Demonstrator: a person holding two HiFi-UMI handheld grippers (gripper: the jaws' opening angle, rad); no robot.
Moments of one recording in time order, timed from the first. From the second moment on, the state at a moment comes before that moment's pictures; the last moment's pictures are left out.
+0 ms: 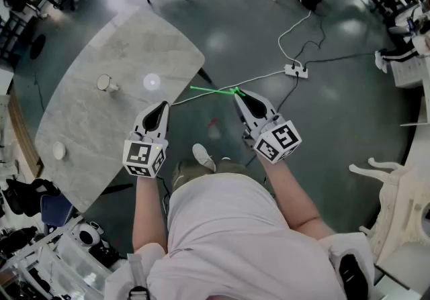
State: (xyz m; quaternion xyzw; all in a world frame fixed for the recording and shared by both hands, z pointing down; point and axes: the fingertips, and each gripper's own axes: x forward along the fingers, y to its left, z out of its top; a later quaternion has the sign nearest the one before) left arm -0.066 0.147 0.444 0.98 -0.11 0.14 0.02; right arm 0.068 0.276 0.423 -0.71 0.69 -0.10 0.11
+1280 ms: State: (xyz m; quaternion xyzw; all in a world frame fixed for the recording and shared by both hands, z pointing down) left arm -0.035 -0.094 0.463 0.94 -0.28 0.19 0.04; right arm 0.137 -0.062 0.432 -0.54 0.83 -0.14 0.06
